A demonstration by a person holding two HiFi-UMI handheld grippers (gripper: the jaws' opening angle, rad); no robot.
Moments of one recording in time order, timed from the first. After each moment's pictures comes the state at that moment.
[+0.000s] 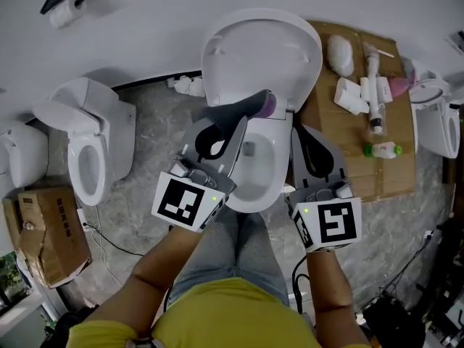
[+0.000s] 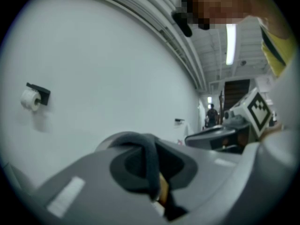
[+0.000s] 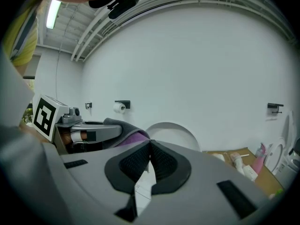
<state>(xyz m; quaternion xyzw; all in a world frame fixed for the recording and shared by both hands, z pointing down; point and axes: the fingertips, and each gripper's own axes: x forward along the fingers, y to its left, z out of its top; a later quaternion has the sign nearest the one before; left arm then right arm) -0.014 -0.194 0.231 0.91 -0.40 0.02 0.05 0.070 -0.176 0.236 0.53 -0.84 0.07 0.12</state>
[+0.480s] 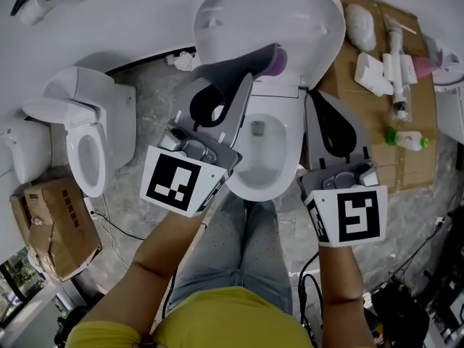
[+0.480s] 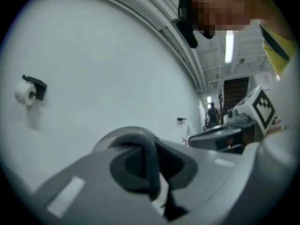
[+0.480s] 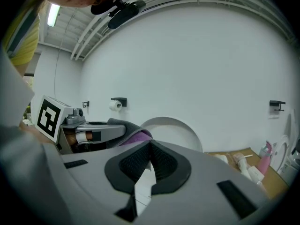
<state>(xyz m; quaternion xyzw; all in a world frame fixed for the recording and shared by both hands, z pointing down) -0.007 -0.249 0.270 0.91 -0.40 0.01 0.03 0.073 -0.221 0.274 0.53 -0.84 0.06 0.11</state>
